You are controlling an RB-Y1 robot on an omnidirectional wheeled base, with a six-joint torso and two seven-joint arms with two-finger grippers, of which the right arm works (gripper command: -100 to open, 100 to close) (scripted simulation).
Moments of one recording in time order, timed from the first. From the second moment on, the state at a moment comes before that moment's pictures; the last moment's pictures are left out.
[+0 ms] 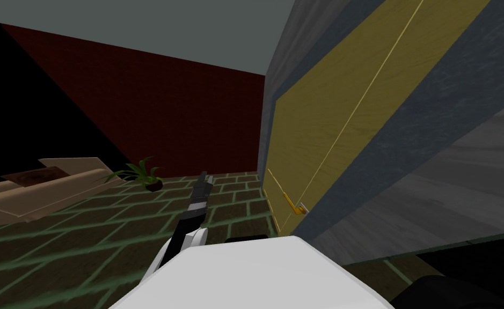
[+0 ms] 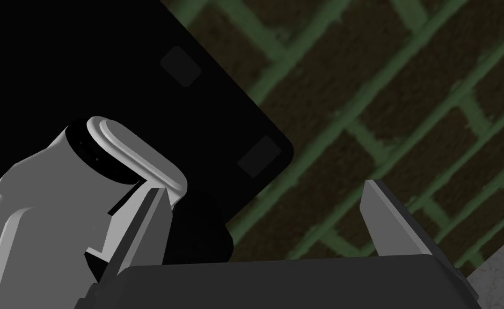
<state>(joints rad) 0.60 -0.29 0.63 -1.41 -2.80 -0.96 0.18</state>
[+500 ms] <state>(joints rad) 0.60 -0.30 0.65 -1.38 -2.92 -0.98 0.18</state>
